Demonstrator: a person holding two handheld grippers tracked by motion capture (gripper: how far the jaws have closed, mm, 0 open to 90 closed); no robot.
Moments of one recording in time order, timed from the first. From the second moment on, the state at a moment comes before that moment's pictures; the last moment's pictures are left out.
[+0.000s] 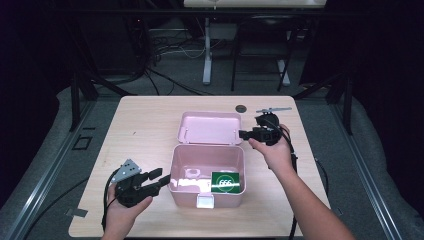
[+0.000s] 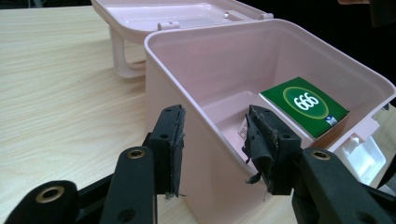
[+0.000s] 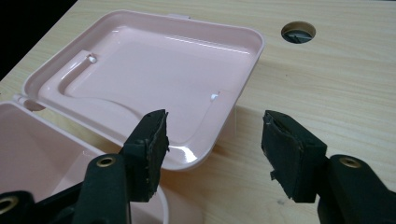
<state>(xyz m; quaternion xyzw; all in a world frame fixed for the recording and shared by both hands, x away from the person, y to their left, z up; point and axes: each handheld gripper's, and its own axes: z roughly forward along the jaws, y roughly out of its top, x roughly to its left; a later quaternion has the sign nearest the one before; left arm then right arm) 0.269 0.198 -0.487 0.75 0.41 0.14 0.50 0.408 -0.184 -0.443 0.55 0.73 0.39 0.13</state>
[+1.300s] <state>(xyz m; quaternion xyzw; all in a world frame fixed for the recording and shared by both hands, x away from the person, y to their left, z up) 0.265 0.189 -0.497 0.76 0.40 0.13 0.51 0.475 -0.166 -0.458 0.62 0.71 0.32 0.12</state>
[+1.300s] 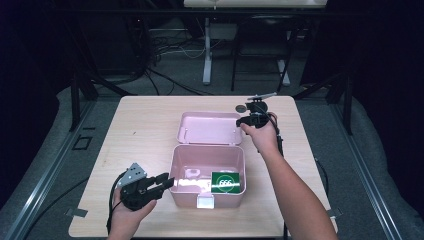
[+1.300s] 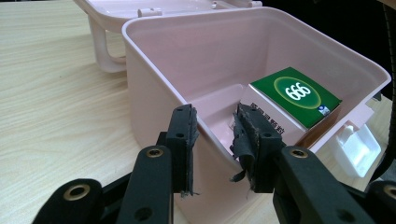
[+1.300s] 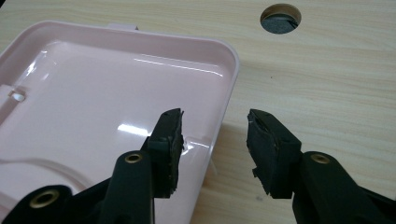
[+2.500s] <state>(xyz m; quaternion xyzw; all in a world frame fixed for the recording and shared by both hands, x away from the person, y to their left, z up) 0.266 0.189 -0.497 0.76 0.40 0.13 0.50 0.498 -0.159 -0.475 0.66 0.69 0.29 0.08</state>
